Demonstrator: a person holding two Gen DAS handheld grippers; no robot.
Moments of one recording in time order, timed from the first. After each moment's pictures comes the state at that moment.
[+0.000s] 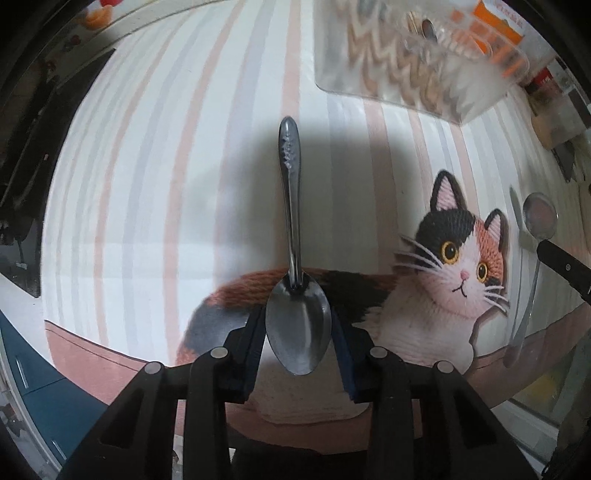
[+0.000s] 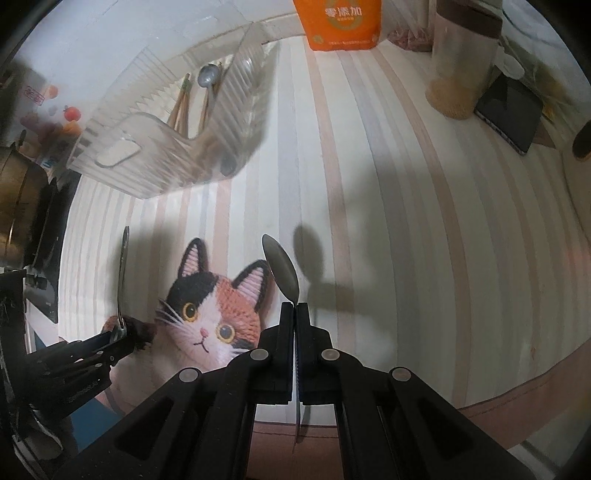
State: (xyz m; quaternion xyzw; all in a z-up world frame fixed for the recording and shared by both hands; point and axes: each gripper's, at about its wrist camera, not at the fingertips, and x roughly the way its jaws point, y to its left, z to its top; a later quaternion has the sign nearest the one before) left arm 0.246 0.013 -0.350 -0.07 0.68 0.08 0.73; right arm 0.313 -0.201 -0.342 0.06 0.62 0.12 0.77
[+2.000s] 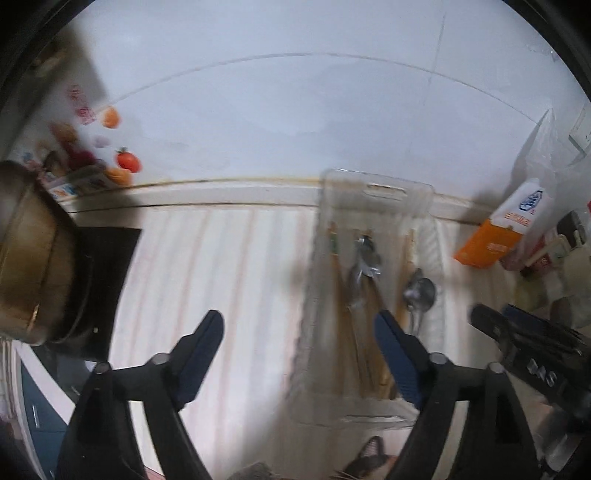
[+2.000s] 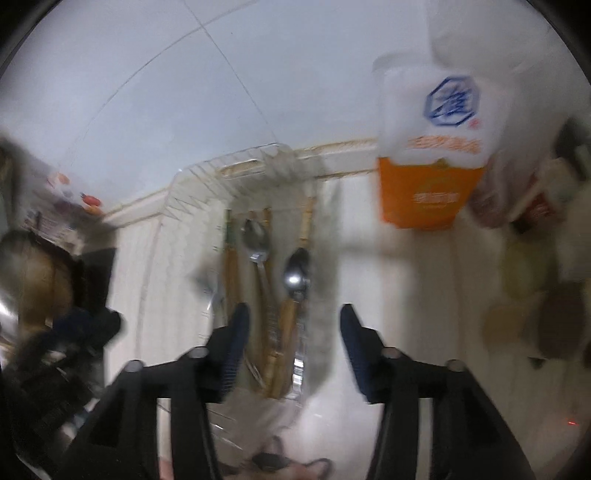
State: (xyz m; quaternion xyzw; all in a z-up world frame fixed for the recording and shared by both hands) left arm 0.424 0.028 -0.181 -0.05 0.52 0.14 0.84; right arm 0.493 -0.151 -0.255 0.04 0.57 0.14 0.81
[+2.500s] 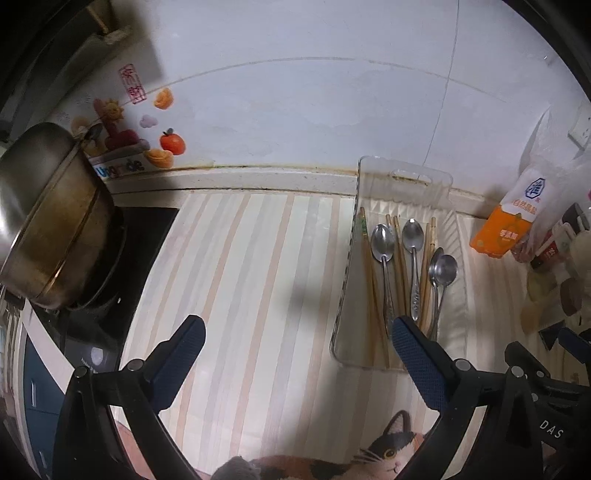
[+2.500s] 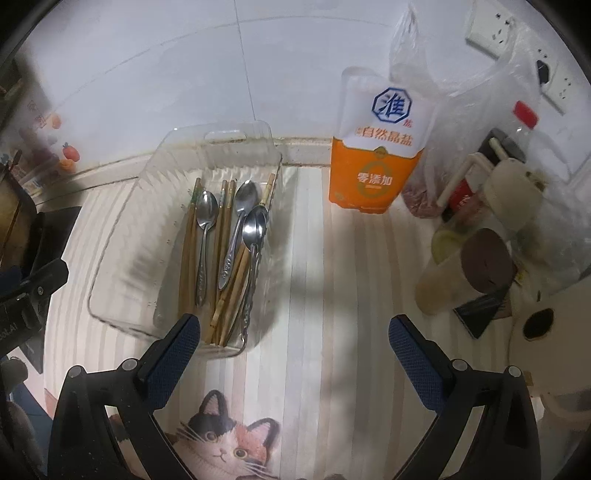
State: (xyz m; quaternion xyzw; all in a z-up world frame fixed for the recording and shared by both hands) left arm 0.360 0.040 -0.177 -0.05 0.49 0.17 0.85; right arm 0.409 -0.162 -0.235 -0.04 0.52 0.08 0.85
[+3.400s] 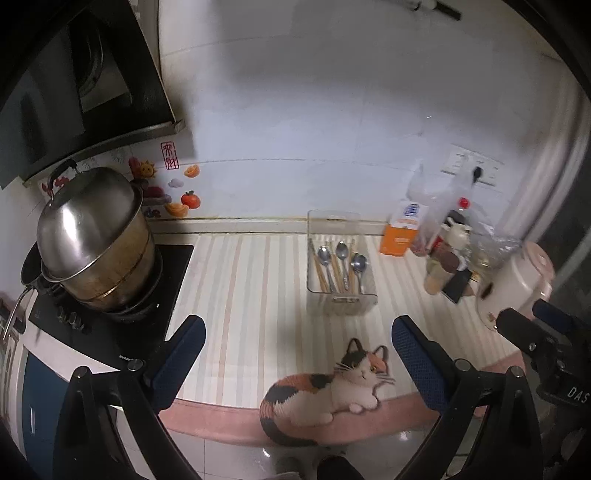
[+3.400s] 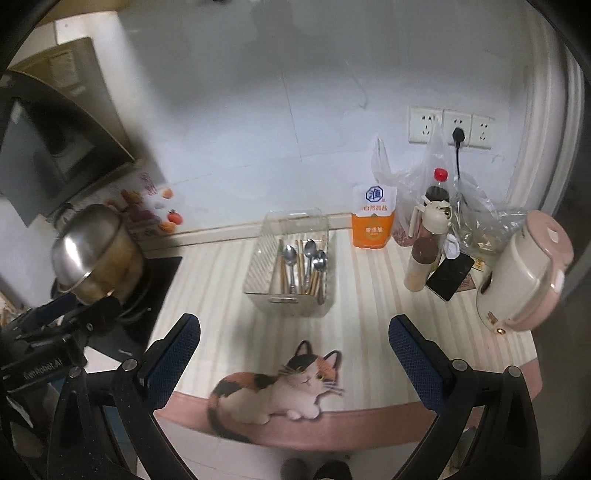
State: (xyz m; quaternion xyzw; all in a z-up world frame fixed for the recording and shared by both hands) left arm 0.143 0.043 -0.006 -0.05 0.40 0.04 0.91; right arm 0.158 -0.167 -0.032 0.04 0.39 0.12 0.91
